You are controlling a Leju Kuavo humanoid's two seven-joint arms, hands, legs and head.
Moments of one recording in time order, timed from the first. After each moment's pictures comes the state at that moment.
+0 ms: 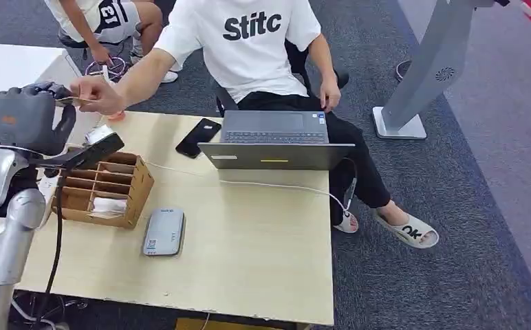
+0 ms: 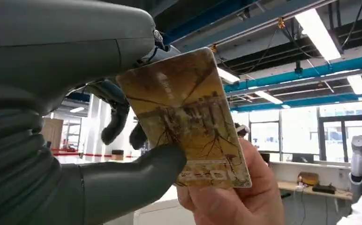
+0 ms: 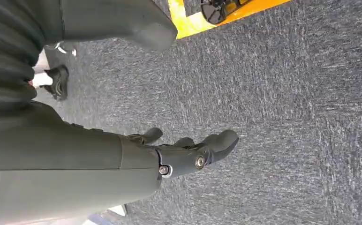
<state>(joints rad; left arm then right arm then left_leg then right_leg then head) -0.71 0.24 -0.31 -1.29 -1.19 0.10 0.01 -0.09 0.07 -0.93 -0.22 0.71 -0.29 0.02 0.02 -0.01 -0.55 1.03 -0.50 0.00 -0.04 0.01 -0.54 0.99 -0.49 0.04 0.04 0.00</state>
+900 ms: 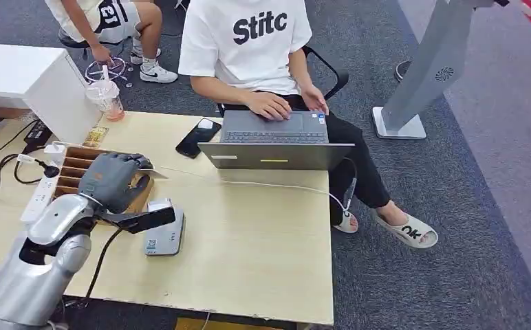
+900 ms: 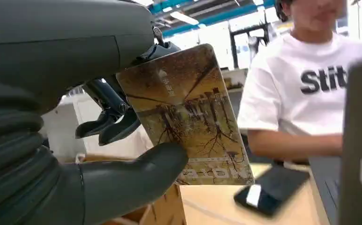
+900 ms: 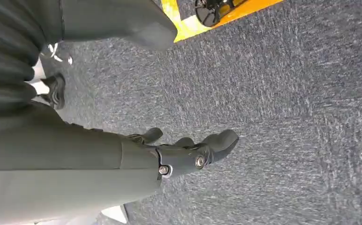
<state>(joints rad) -0.54 0.27 -0.57 -1.32 -1.02 -0.08 -0.08 -0.08 0.08 -0.97 -0.22 0.69 -0.30 -0.01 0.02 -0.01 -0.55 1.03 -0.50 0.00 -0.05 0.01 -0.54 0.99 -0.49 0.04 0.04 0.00</state>
